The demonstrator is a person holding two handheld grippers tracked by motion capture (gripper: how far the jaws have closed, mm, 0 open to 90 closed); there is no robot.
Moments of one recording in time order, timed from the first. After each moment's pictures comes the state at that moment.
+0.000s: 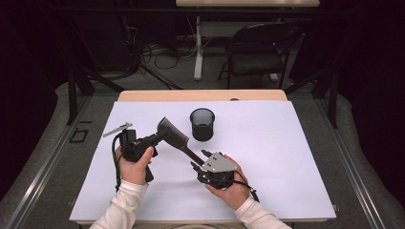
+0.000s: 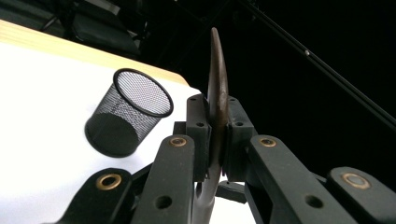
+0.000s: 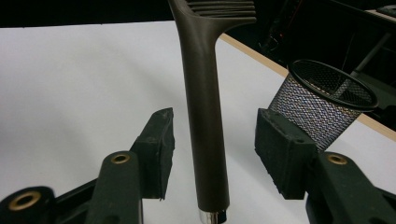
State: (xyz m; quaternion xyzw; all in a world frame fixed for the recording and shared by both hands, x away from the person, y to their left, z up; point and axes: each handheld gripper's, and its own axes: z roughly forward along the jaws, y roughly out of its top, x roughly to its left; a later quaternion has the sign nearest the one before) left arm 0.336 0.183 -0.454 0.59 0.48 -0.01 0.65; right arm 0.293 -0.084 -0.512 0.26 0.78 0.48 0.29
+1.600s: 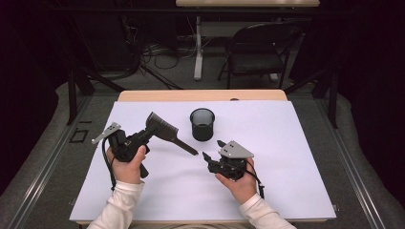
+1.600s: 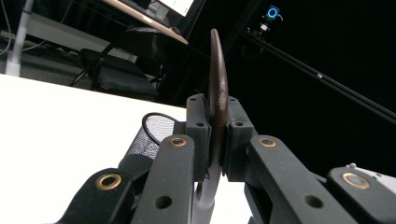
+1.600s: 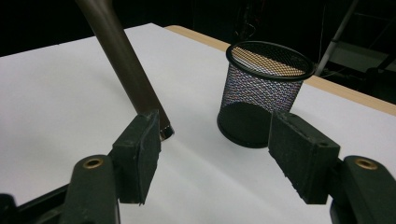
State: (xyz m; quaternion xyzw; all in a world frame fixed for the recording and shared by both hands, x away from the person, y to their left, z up) left arm 0.331 0.200 -0.451 0.57 0.46 0.08 0.68; right arm 0.317 -0.118 -0.507 0.34 0.75 0.49 0.28
